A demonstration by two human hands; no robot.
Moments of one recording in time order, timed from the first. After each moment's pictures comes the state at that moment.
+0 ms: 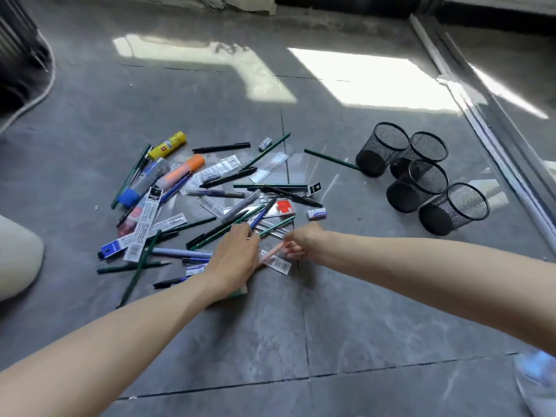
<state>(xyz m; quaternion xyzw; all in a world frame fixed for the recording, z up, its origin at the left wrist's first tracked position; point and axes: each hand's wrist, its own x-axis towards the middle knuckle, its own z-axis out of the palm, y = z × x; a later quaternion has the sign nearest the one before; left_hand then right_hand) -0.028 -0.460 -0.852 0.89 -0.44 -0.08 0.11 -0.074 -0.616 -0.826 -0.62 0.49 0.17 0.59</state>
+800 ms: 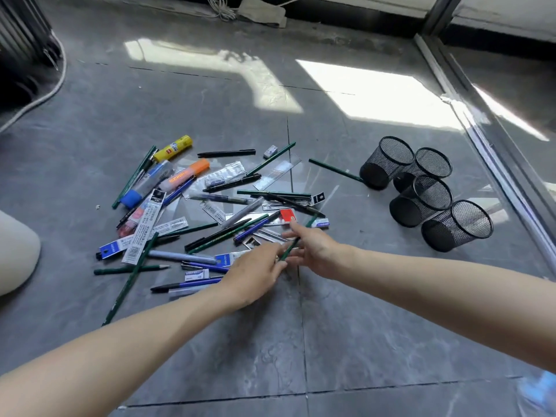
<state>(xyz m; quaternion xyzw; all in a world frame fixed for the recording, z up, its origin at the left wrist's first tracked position) -0.051 -0.477 -0.830 0.86 -0.37 -0.25 0.25 -0.082 -0.618 -0.807 -0.55 0.42 0.15 0.70</state>
